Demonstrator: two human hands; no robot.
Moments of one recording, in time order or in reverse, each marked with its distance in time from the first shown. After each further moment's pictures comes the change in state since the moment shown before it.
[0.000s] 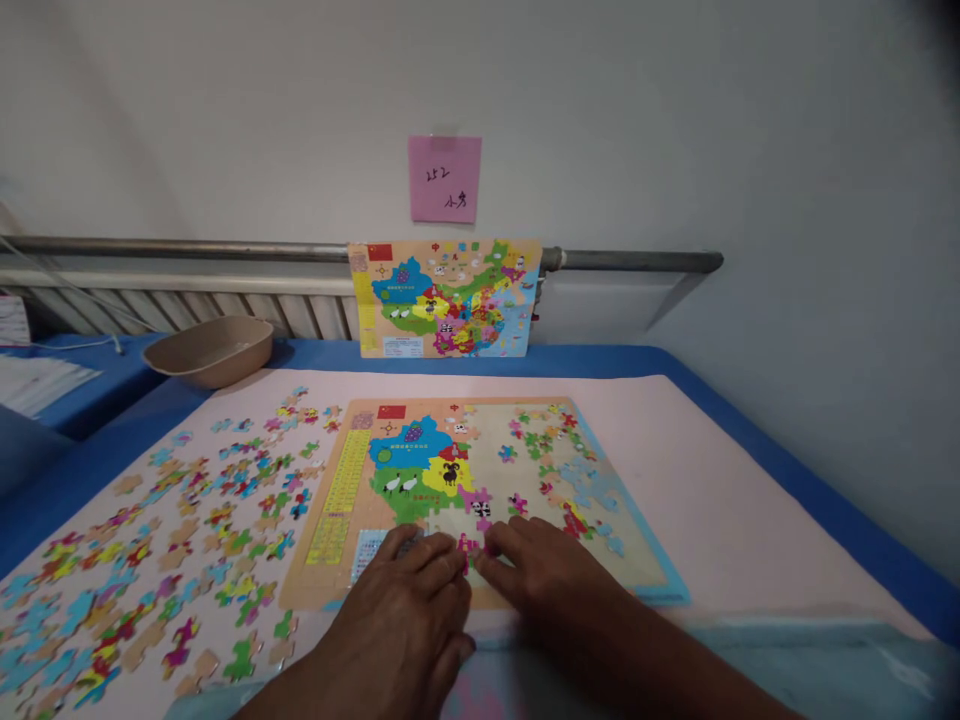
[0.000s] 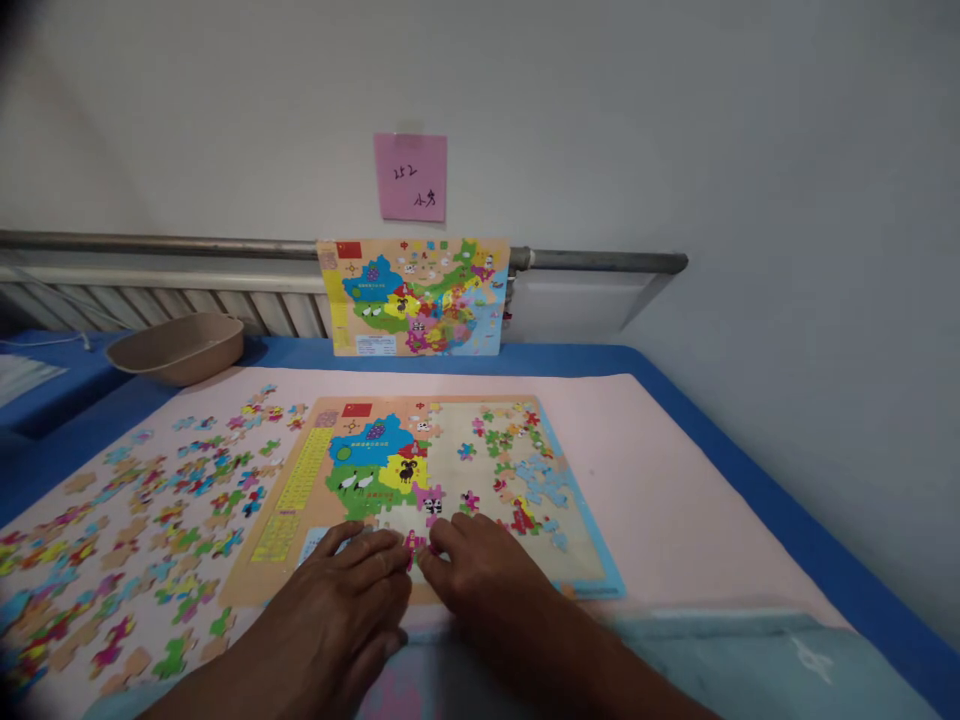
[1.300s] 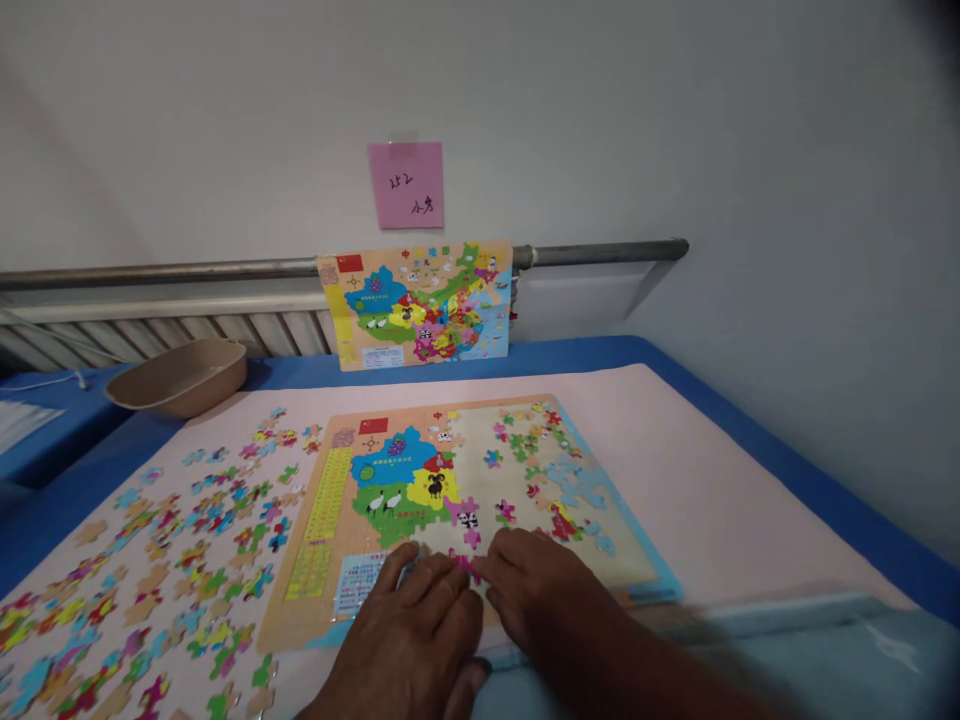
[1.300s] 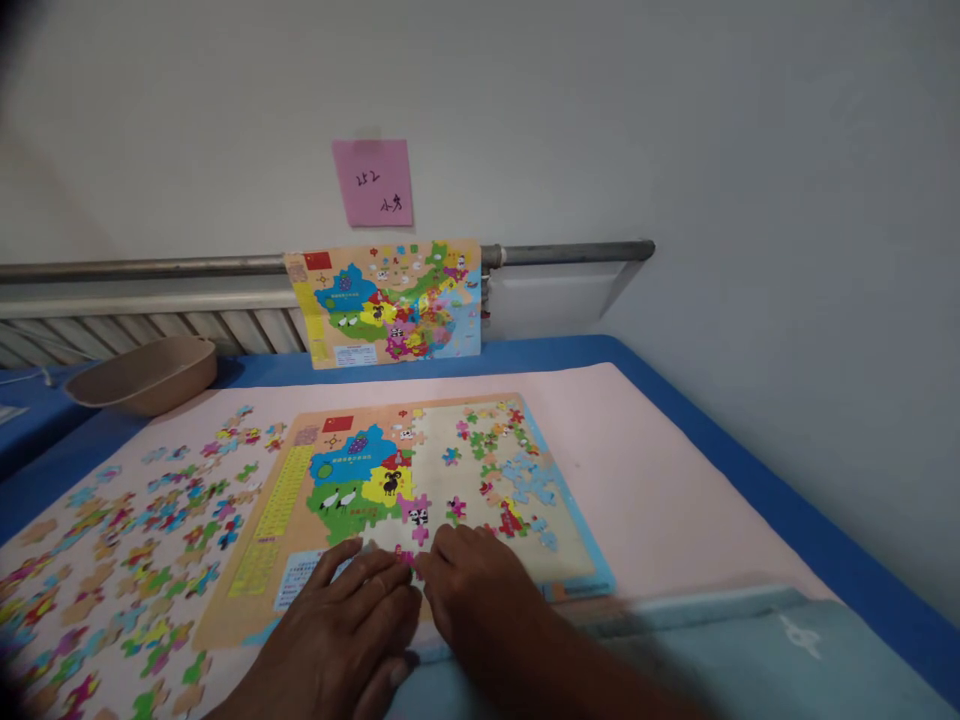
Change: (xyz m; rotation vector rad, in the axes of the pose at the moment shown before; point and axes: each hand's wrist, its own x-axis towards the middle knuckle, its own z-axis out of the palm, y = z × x) left_hand 0.014 0.000 0.017 0.254 0.265 0.238; right_hand -0.006 -0.007 0.011 0.195 -0.004 0.306
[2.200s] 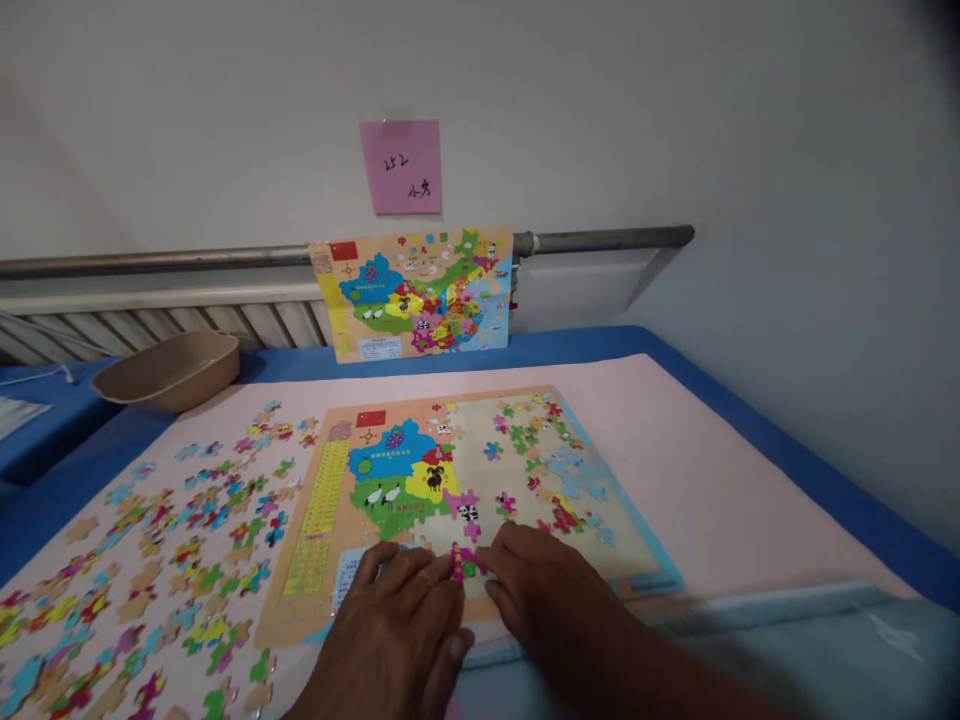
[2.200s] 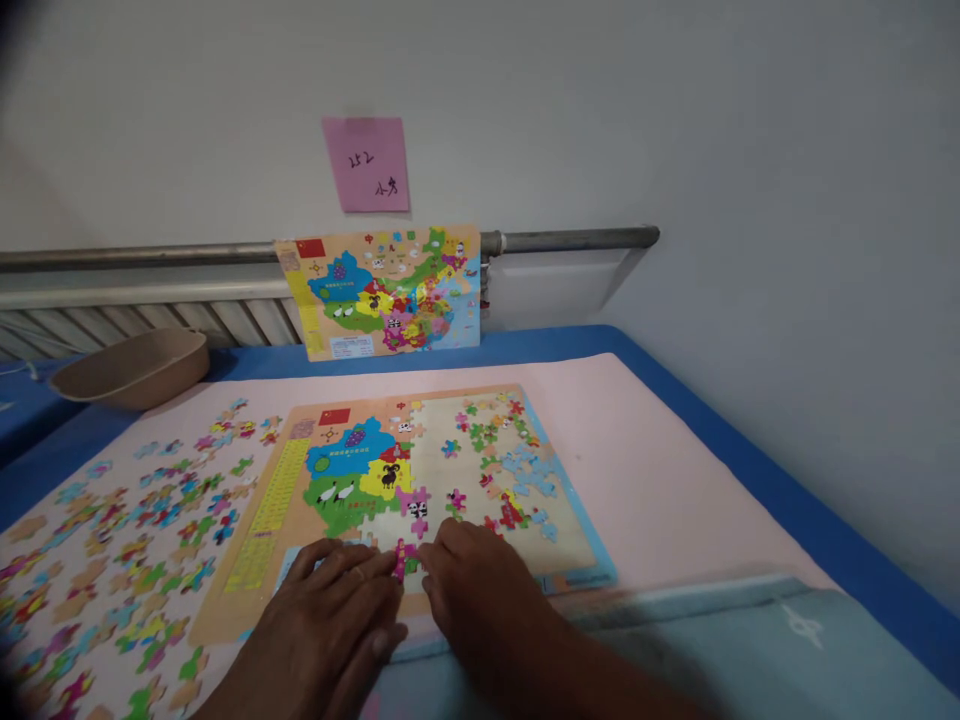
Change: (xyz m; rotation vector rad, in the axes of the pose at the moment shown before) left_hand -0.005 -0.005 -0.013 -0.100 -0.025 -0.098; right_hand 0.002 -0.011 -0.012 0.082 -0.003 0.115
